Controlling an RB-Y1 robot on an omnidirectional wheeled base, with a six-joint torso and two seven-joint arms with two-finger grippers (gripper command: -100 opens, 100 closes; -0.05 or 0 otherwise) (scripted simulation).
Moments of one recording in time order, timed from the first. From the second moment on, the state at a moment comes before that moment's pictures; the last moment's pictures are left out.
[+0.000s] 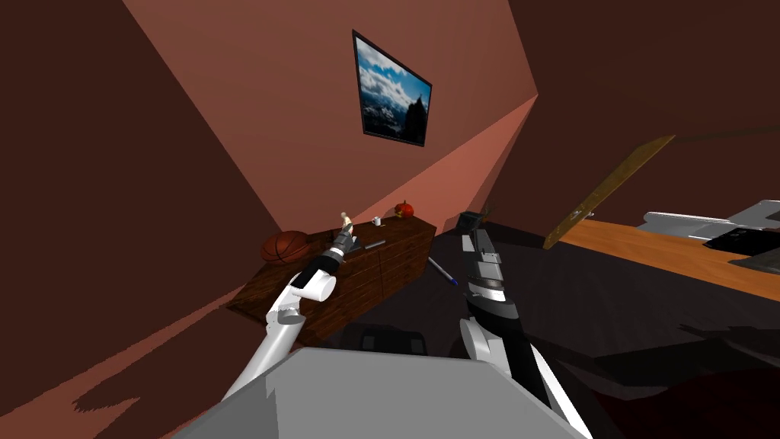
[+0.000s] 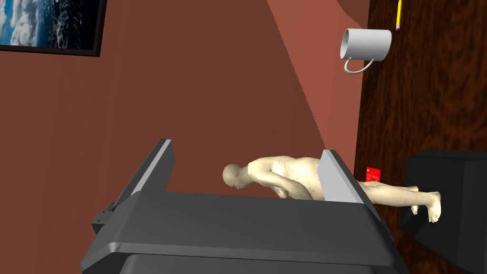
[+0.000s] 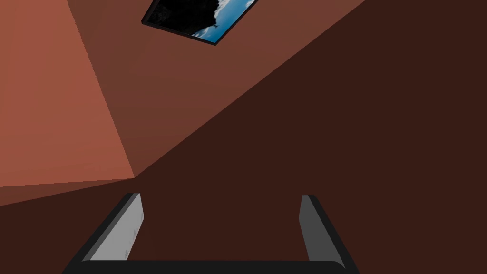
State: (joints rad) left arm 0.12 0.29 -0.01 -2.17 0.22 0.31 0.03; right arm 0.53 0.03 0.01 -2.33 0.11 -0.54 0.15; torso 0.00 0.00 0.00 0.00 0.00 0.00
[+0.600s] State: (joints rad) left arm 0.06 0.31 0.00 -2.14 0.26 0.46 0.05; right arm 0.54 0.03 0.01 -2.33 0.11 -0.54 0.15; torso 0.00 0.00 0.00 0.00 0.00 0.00
